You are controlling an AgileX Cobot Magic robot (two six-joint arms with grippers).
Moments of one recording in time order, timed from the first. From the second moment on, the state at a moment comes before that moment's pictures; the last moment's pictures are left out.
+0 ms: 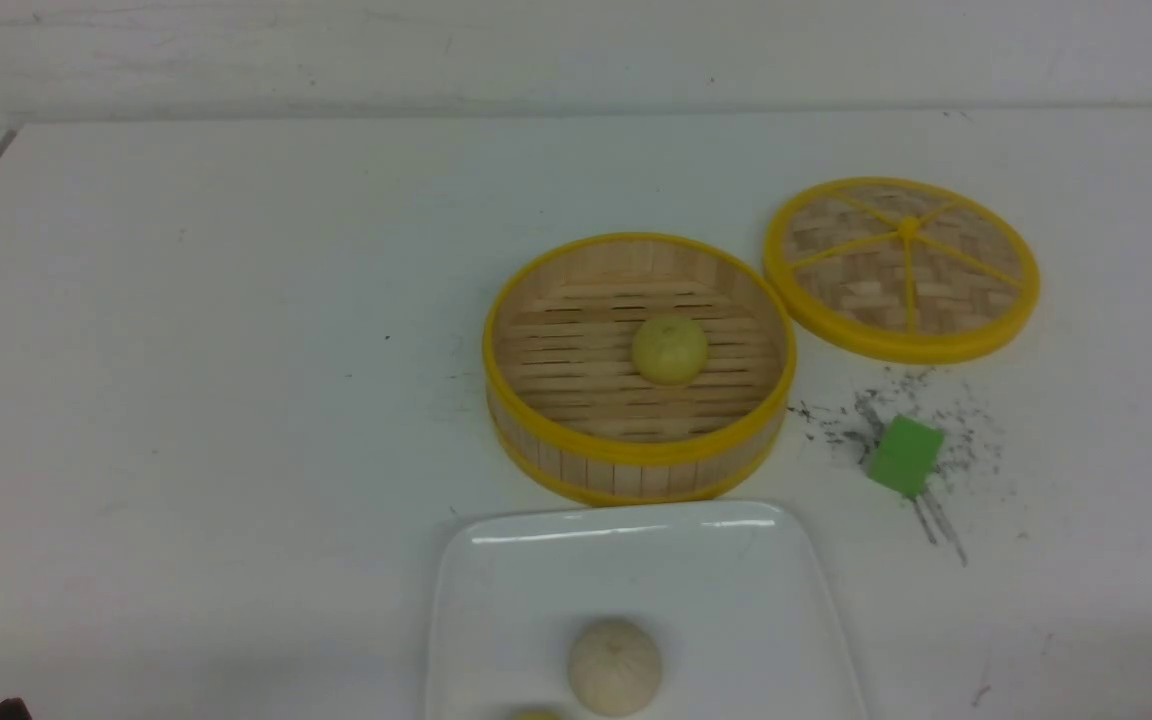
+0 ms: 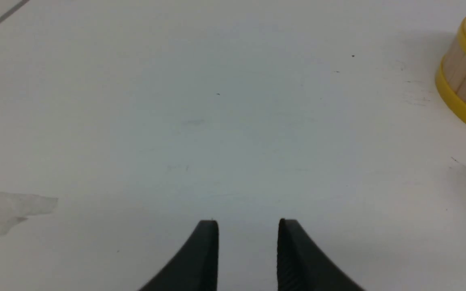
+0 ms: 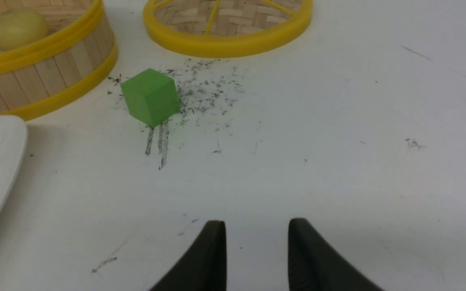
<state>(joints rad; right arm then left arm) 0.14 -0.01 0.02 -0.08 0.41 0.18 -0.06 -0.01 0.02 0.18 0.38 -0.27</state>
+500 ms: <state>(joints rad) 0.14 -0.01 0.02 0.41 0.33 0.52 -0.06 -0.01 0.02 0.18 0.38 -0.27</state>
